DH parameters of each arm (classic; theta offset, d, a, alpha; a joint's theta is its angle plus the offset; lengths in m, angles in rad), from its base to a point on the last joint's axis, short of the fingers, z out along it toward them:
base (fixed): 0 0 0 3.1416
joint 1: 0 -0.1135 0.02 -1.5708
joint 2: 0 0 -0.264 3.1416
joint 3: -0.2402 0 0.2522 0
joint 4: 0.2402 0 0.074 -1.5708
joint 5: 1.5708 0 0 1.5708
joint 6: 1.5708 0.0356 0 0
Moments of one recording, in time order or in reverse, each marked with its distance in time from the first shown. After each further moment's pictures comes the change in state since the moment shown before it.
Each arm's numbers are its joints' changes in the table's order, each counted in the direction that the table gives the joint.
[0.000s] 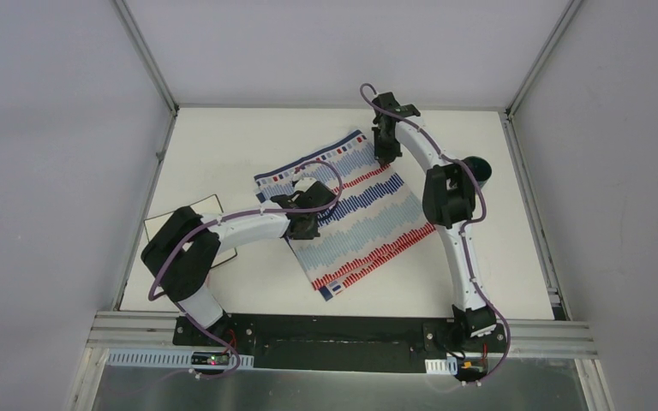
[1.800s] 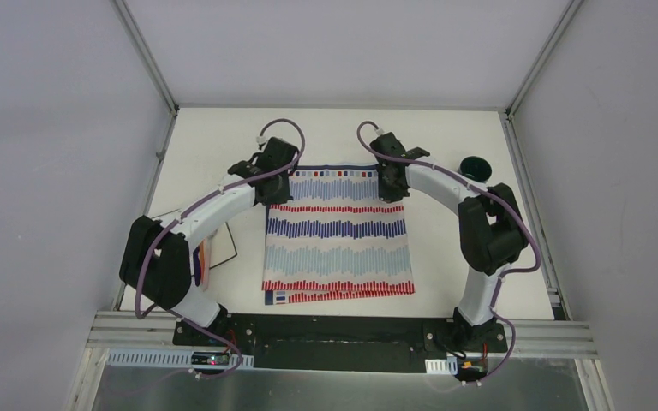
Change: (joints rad) left arm -0.312 0.089 -0.180 0.125 0.110 0.221; right arm -0.142 0.648 0.975 -0.321 0.120 0.129
